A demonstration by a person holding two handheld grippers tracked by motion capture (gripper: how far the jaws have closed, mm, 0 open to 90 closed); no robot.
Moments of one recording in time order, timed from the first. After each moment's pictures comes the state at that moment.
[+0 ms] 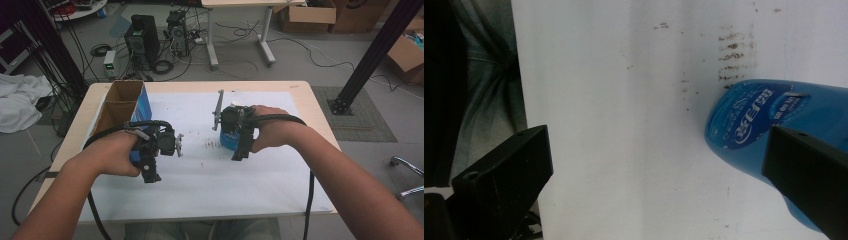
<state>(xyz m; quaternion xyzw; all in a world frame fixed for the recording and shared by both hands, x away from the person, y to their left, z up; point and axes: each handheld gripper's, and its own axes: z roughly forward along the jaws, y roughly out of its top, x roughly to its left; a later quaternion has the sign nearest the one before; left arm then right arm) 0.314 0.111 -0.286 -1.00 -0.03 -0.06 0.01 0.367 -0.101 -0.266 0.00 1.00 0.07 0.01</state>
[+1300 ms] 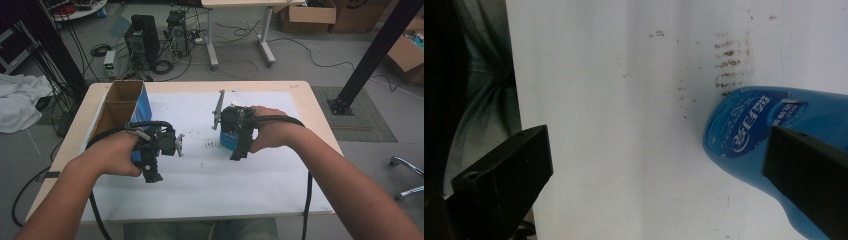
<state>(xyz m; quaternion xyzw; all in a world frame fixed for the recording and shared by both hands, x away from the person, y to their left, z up) 0.317 0.111 -0.291 -1.00 -0.03 -0.06 0.00 0.371 -0.102 -0.271 0.01 1.00 0.10 0.02</state>
